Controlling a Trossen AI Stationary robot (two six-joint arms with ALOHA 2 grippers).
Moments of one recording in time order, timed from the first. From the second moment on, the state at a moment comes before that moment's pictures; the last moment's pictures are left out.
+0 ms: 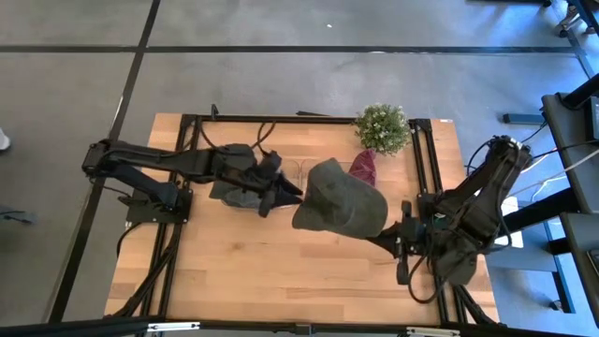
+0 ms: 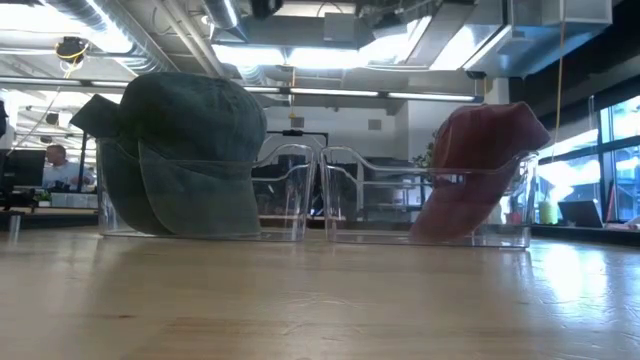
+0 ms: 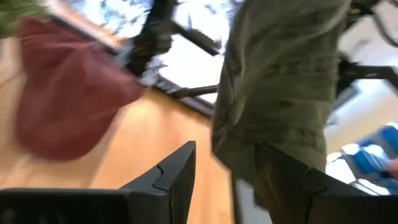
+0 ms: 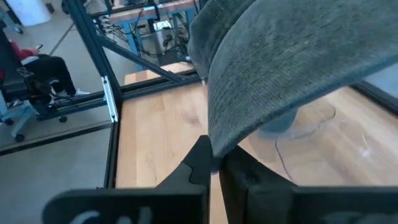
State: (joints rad) left arm -0.04 1.30 1.12 -0.07 0.15 -0.62; right arm 0.90 1.25 1.22 -0.60 0.97 0.71
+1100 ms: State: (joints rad) left arm -0.04 1.33 1.12 0.16 0.27 -0.48; right arm 0.89 1.25 1.26 -0.51 0.92 0.56
